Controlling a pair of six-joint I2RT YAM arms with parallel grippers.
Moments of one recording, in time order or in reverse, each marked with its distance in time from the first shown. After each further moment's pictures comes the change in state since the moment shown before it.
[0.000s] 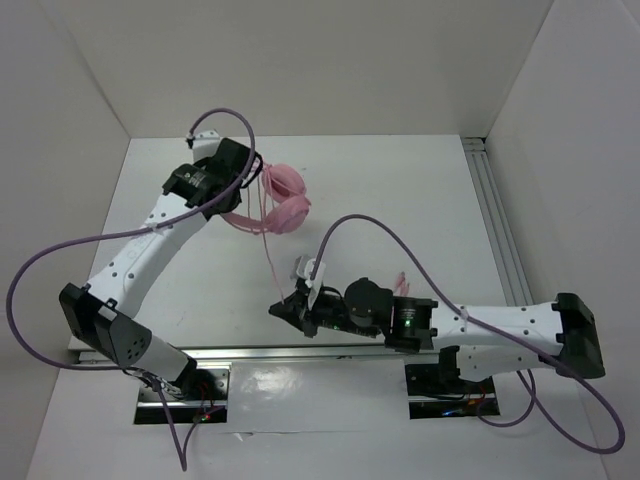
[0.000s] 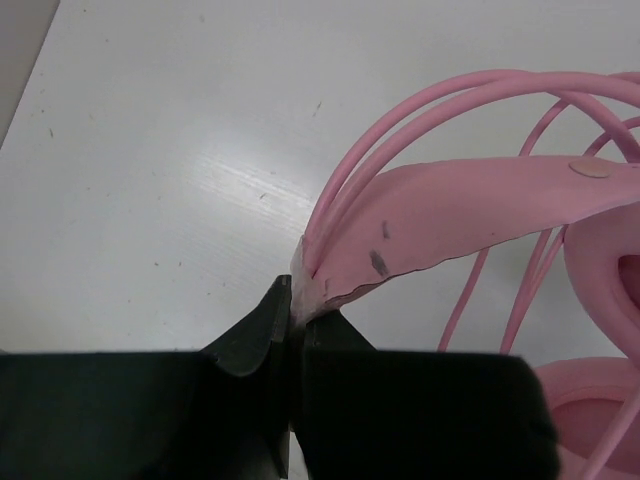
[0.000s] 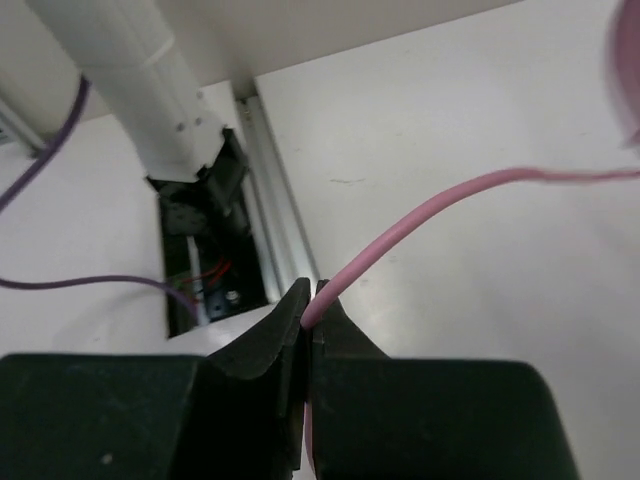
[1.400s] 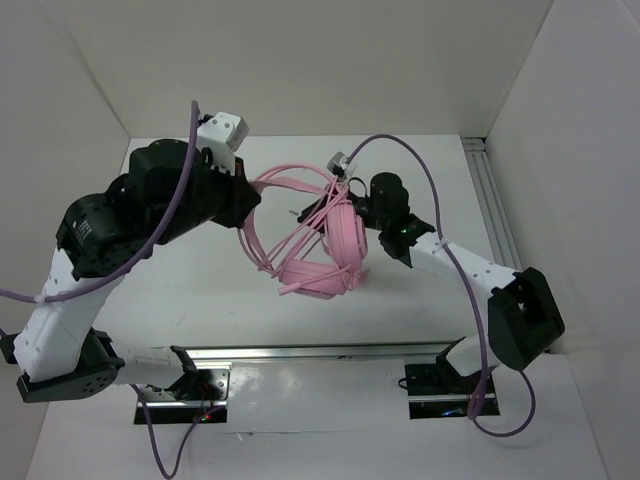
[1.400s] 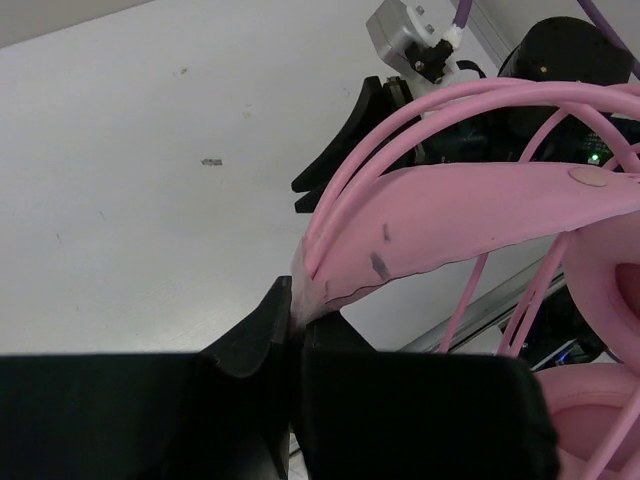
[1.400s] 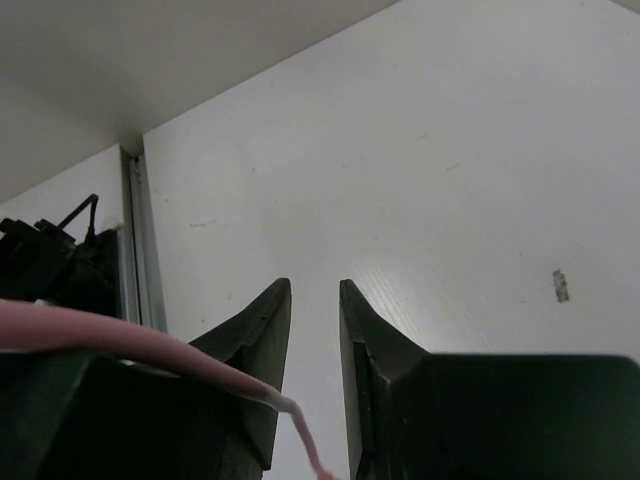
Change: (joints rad) left arm -0.366 -0.208 0.413 -0.083 0.466 0.439; right arm -0.801 0.303 0.204 0.079 -0.716 0.047
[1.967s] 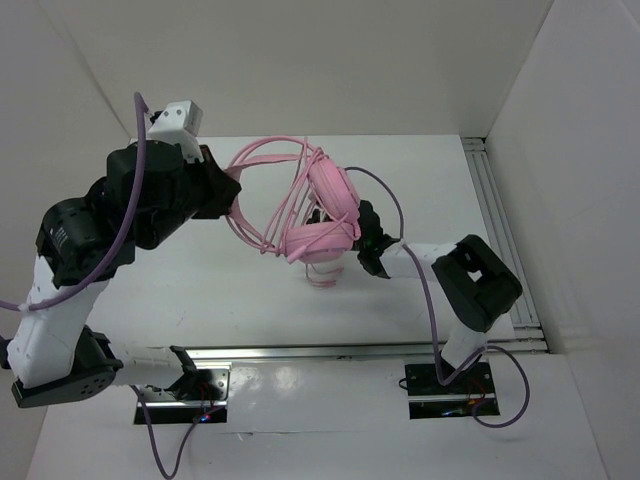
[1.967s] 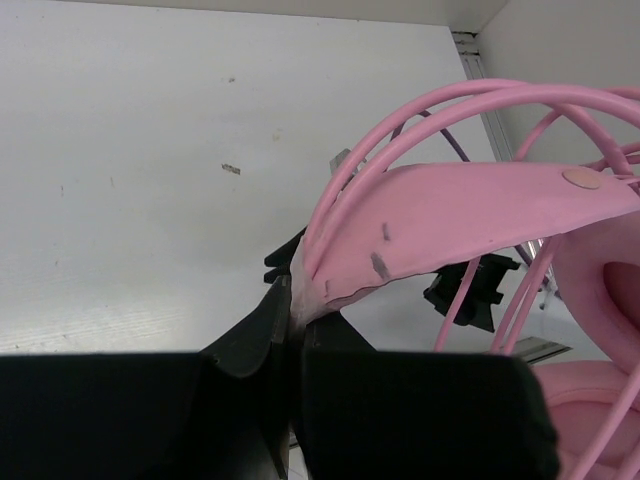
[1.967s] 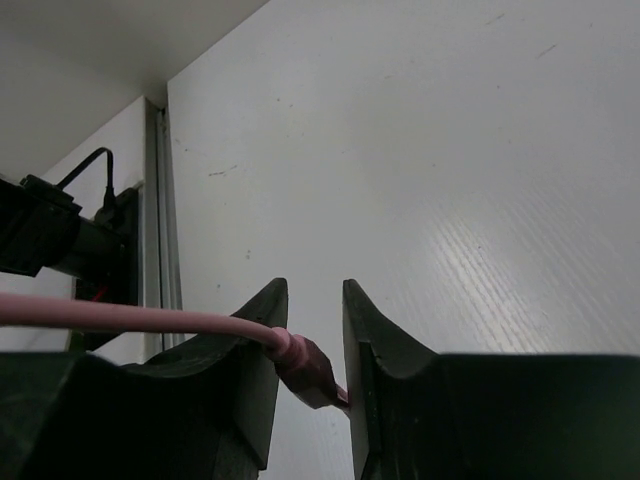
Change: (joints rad) left arm 0.000 -0.012 0.057 -0.050 -0.207 -0.271; right arm 0.067 0.294 -0.138 0.365 -0.046 0.164
